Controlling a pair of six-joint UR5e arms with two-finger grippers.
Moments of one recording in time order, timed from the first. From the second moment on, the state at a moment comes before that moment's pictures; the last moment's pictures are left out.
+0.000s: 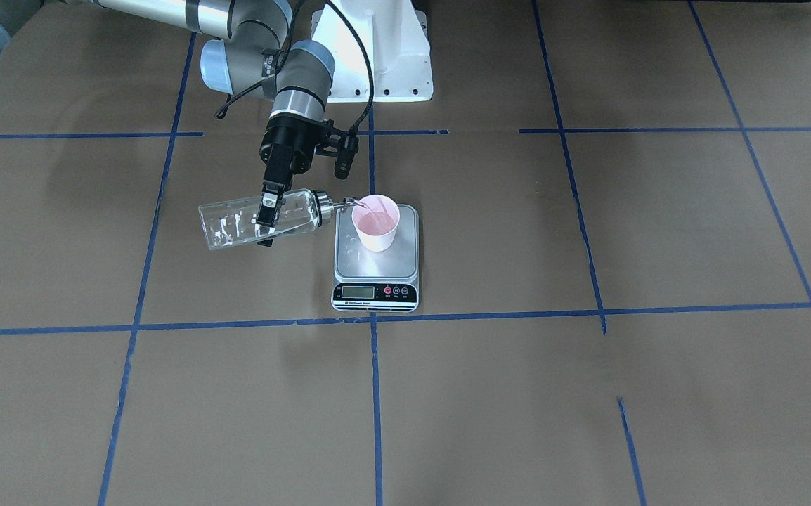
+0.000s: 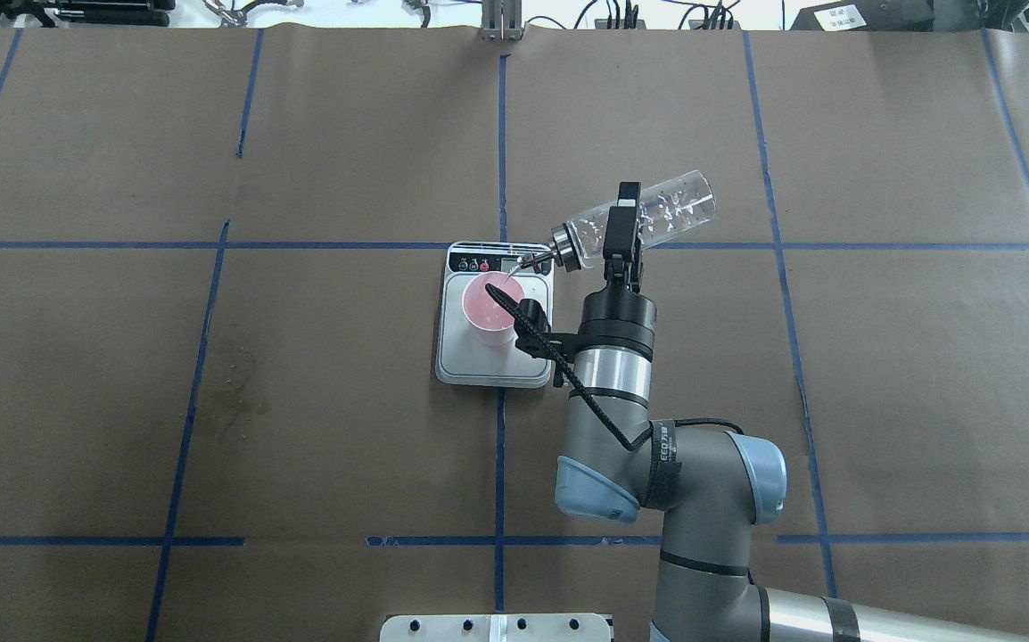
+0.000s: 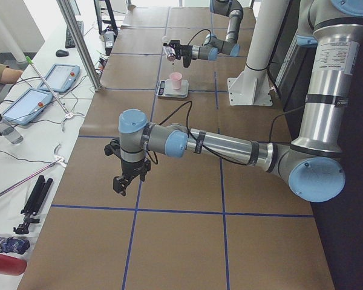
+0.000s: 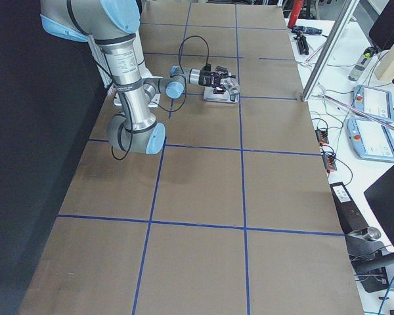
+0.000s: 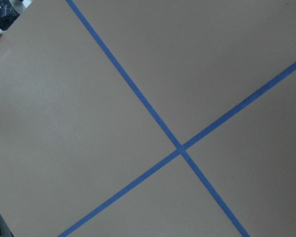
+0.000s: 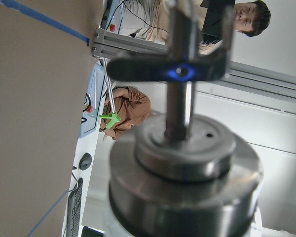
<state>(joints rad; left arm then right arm) -1.48 -1.67 -1.66 -1.63 -2.12 0.44 0.25 -1.05 1.63 -1.46 0.17 -0.17</state>
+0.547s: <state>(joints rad) -1.48 -1.67 -1.67 -1.63 -2.12 0.44 0.24 -1.06 1.63 -1.43 0.17 -0.13</state>
